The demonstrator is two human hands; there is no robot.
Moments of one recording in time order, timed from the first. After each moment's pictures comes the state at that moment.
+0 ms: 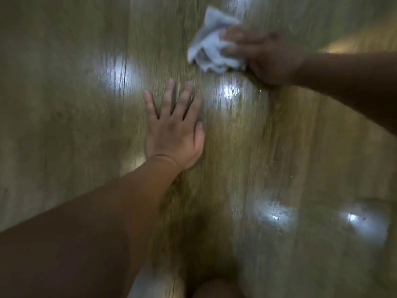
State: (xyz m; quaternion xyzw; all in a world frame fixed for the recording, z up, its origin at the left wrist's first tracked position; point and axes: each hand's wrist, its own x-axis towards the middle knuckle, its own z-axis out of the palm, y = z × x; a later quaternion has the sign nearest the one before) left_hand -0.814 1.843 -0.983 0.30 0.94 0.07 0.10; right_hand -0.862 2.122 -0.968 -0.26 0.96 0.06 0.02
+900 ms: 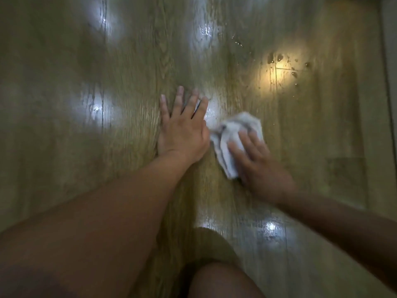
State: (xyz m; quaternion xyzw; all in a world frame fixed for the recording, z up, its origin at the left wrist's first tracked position) left_hand -0.752 1.872 -0.986 0.35 0.92 0.10 0.10; right_hand -0.588 2.008 -0.955 0.02 0.98 -0.13 0.13
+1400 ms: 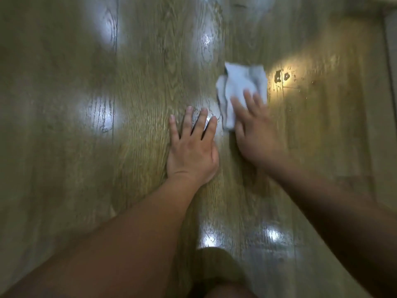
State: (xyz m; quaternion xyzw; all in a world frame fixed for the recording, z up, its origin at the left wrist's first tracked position) left_hand -0.757 1.871 -0.986 0.35 0.93 0.09 0.09; right_hand -0.706 2.034 -0.973 0.19 0.97 -0.12 0.06
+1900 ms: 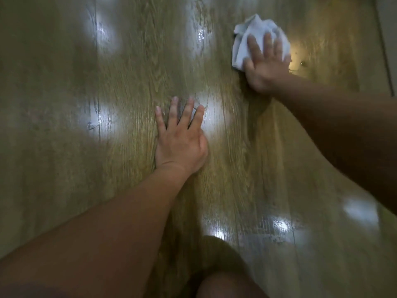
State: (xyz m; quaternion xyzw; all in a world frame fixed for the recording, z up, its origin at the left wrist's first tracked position) left_hand -0.755 1.872 -0.984 0.36 0.92 0.08 0.10; right_hand -0.768 2.140 -0.966 0.31 0.94 -0.09 0.12
